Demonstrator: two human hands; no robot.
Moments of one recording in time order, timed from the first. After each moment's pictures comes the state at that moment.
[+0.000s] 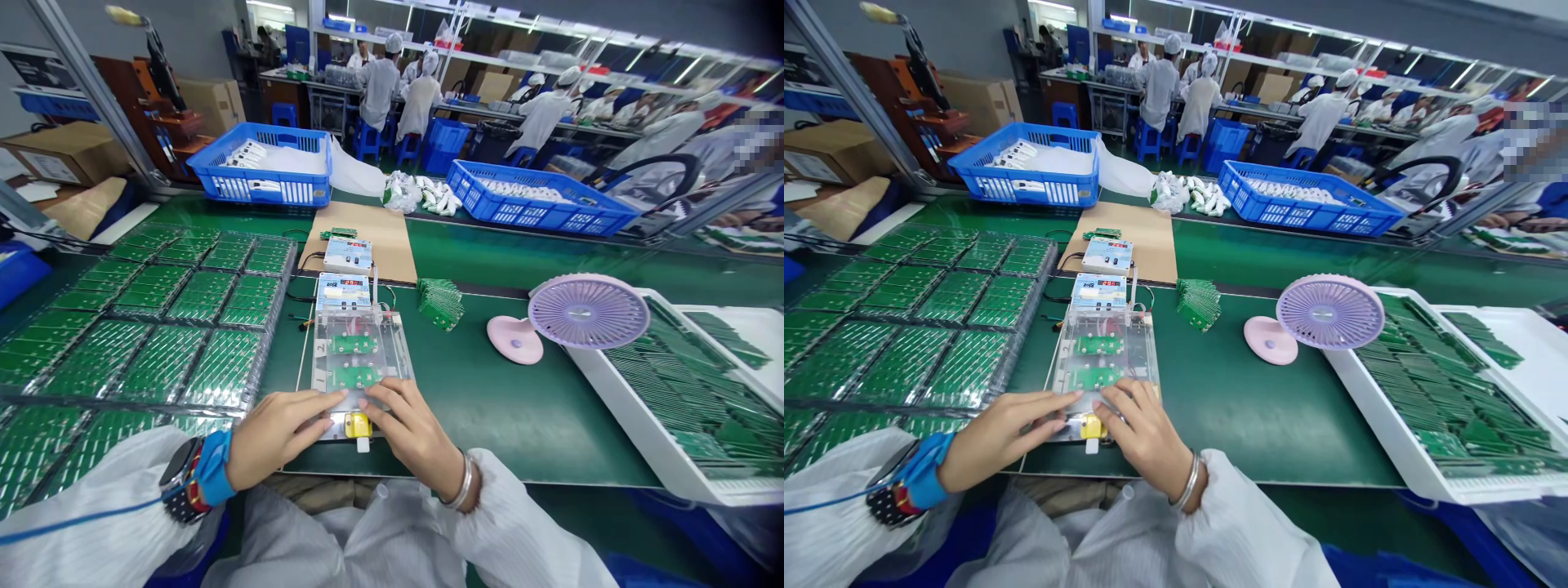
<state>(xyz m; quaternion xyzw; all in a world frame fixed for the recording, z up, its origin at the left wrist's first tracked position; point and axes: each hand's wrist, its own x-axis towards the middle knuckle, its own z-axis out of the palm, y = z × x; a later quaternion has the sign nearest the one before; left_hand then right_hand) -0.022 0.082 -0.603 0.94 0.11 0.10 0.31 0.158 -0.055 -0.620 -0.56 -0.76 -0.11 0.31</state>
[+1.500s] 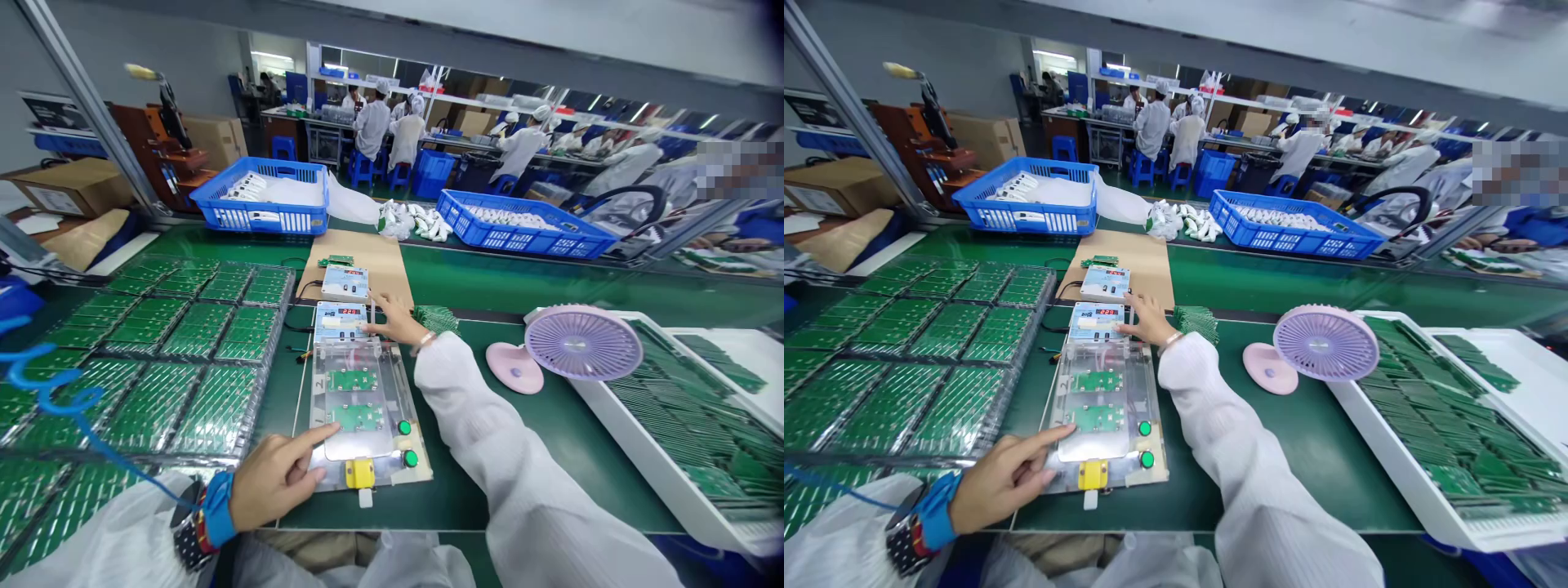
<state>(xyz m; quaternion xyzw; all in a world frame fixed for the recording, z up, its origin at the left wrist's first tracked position) -0.030 0.089 -0.639 0.93 0.13 0.14 0.30 0.289 0.108 -0.619 -0.77 -0.60 0.13 0.15</state>
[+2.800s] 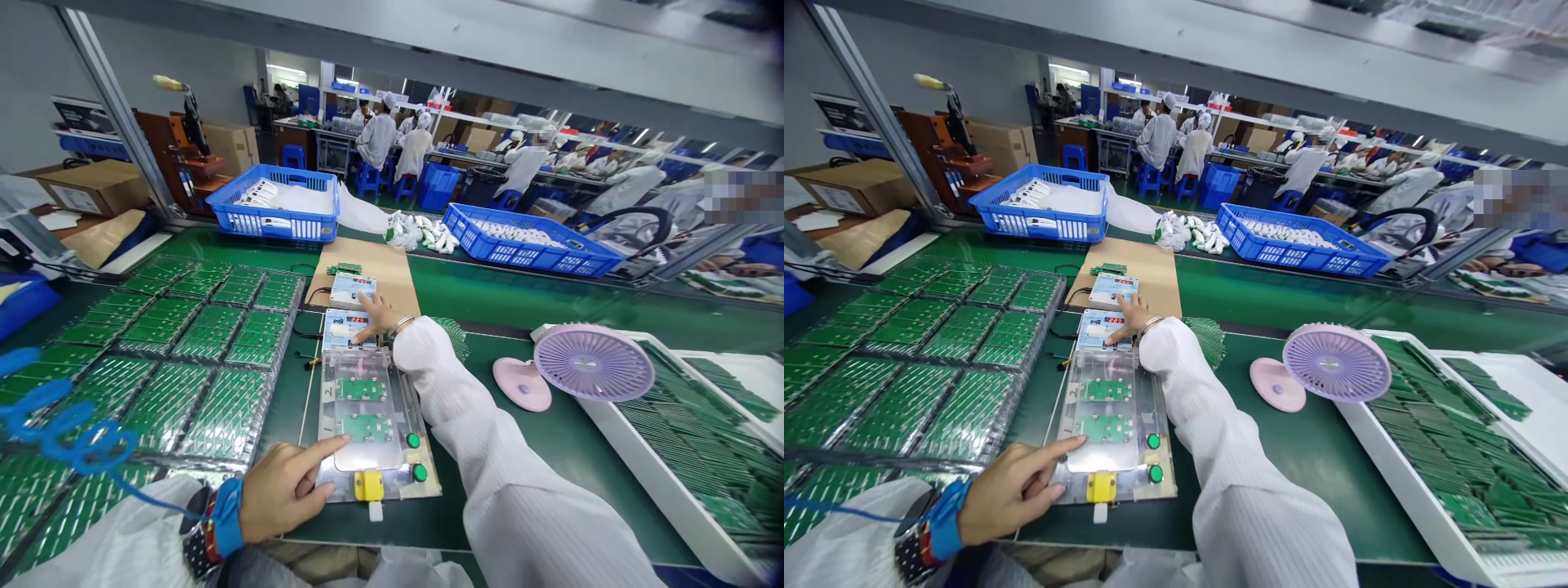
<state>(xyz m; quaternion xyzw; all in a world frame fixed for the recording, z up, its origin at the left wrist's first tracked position) -0.033 0.087 -0.644 0.94 0.14 0.12 0.28 0.278 0.168 -0.612 -0.78 -0.59 0.22 -0.03</state>
